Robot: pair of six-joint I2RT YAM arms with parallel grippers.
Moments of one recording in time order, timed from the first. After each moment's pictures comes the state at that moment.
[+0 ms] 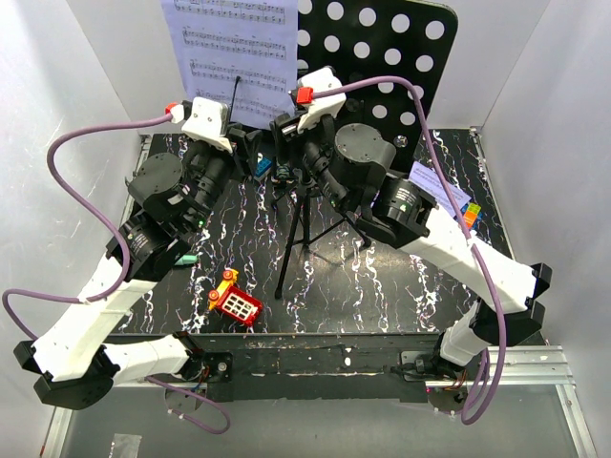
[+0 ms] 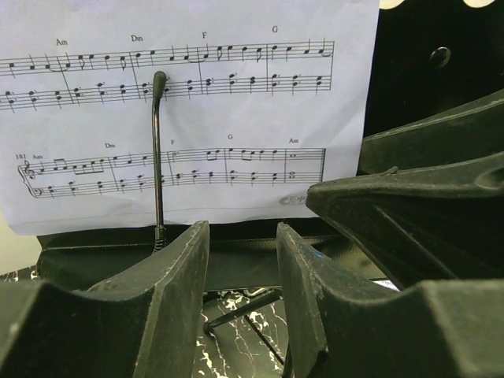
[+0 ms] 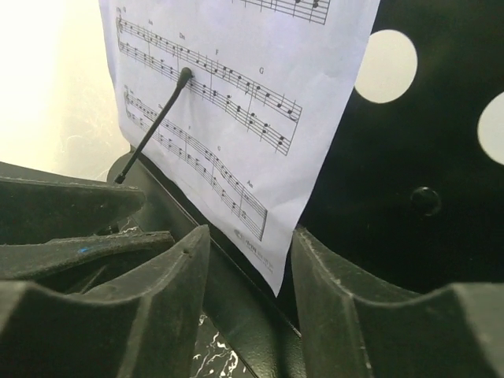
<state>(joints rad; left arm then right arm) -0.80 1.09 1.53 -0.26 -0.39 0.08 1.16 1.57 1.99 -0.27 0.60 -0.10</state>
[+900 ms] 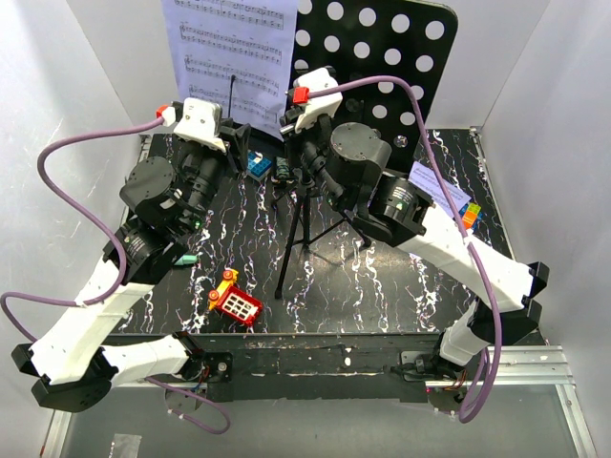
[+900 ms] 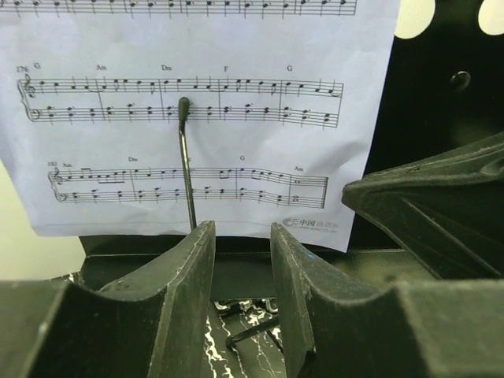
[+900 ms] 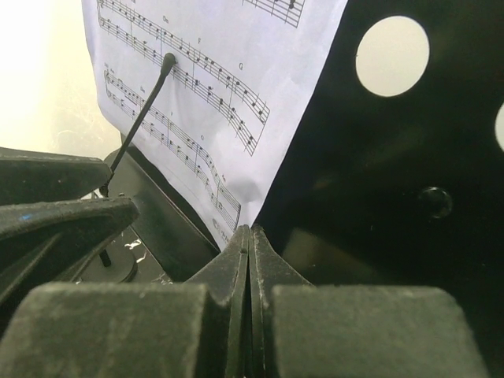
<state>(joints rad) -0.80 1.07 1.51 -0.21 -0.43 0.14 1.16 1.59 2.00 -0.27 0.60 -0.11</state>
